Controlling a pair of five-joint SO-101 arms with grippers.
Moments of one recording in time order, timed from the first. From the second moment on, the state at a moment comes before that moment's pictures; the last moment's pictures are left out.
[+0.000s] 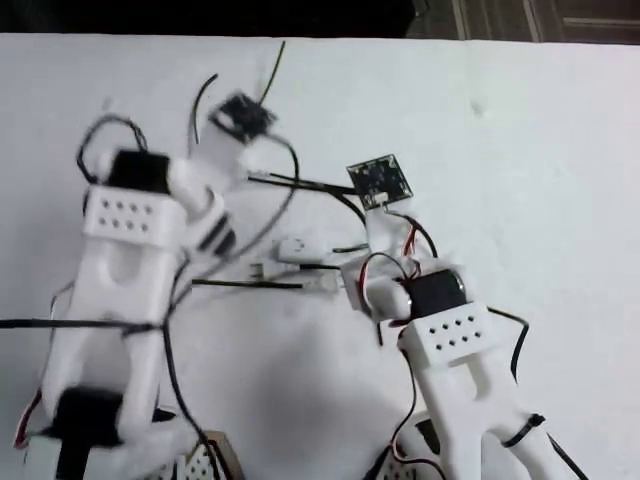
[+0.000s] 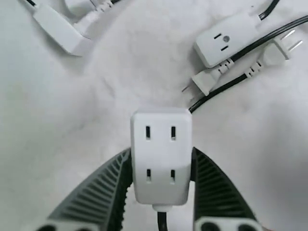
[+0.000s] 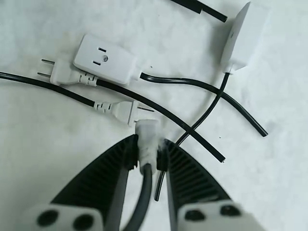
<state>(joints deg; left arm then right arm) 5.3 -16.3 16.1 87.4 -25.5 -21.0 -42.4 49.2 61.8 2.8</state>
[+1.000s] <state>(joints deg) 12.4 -22.9 49.8 71.3 -16.6 -21.0 -42.4 49.2 61.8 2.8</state>
